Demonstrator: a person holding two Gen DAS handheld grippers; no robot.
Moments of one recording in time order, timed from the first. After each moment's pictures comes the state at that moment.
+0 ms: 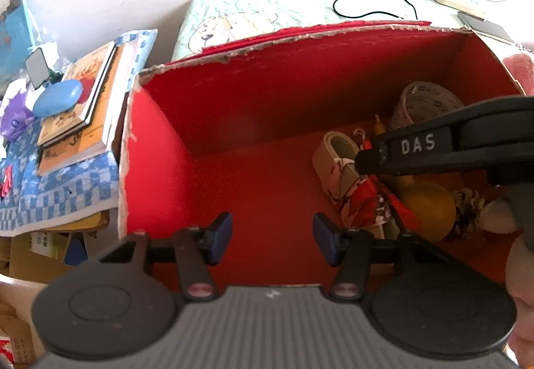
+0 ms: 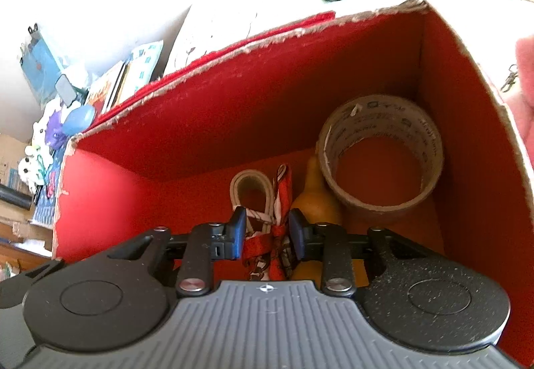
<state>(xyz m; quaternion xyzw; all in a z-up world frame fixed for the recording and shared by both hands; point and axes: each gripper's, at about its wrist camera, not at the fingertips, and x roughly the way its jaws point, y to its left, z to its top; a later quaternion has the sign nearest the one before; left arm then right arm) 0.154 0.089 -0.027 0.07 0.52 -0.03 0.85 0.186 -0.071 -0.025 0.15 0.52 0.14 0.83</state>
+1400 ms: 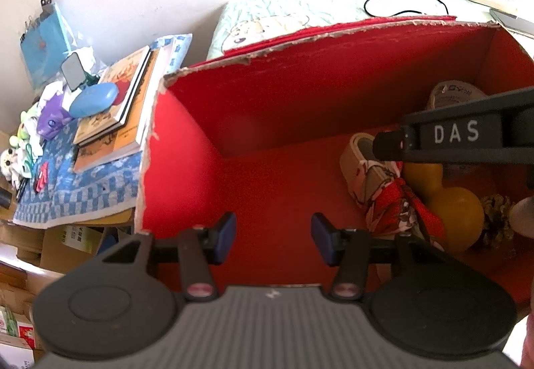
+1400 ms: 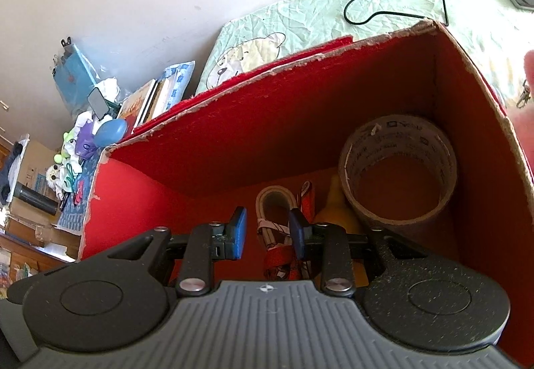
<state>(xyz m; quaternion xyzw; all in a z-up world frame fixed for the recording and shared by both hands) 0.151 0.075 -0.030 0.11 0.50 0.05 0.86 0.186 -0.071 -0.029 0.18 0.48 0.19 0.84</state>
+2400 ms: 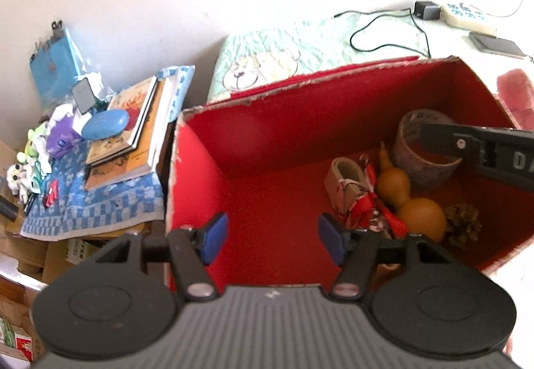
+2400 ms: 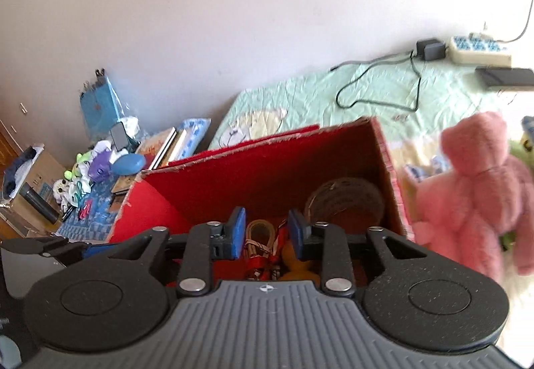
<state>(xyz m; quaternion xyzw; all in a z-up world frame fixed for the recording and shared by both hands) 0.116 0.059 0.015 0.11 0.46 0.04 0.88 0.114 -0.122 0.029 0.14 0.34 0.19 0.91</state>
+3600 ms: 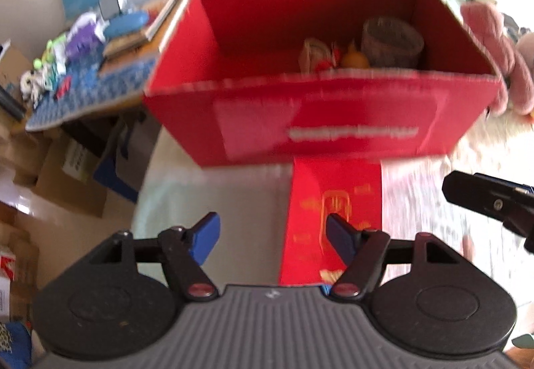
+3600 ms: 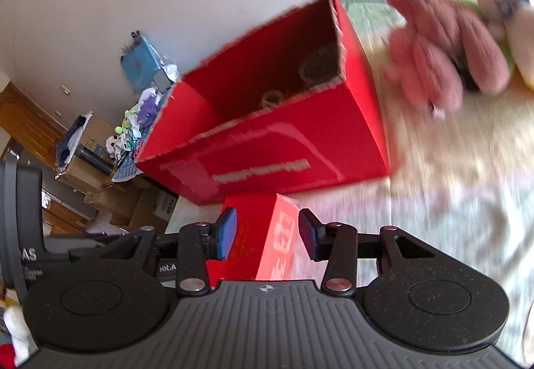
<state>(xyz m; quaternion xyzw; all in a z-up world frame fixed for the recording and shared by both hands) -0.008 0.023 -0.014 0.04 0.53 0.09 0.84 0.017 -0.180 -0.019 0.21 0.44 0.27 0.83</state>
